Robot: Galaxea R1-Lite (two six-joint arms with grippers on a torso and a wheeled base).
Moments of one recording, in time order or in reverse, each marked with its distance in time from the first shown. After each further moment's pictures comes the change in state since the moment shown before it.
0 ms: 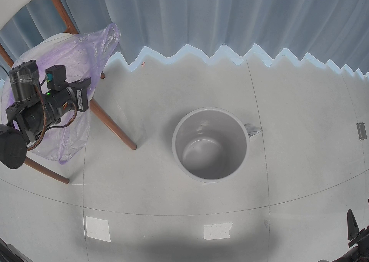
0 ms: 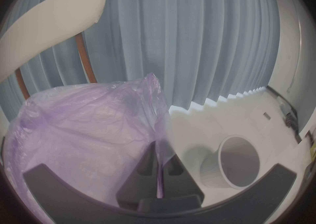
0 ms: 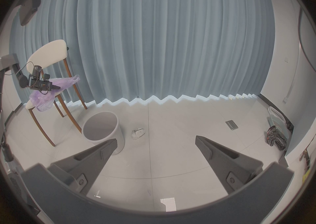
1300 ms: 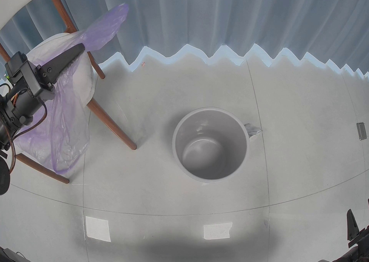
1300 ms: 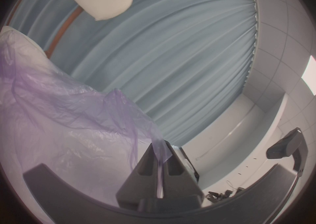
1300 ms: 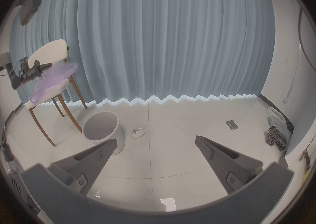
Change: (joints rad) left arm 0.043 -0.174 0.211 -0.549 -0.650 -0.909; right arm 0.000 0.000 0.000 0.000 0.000 0.000
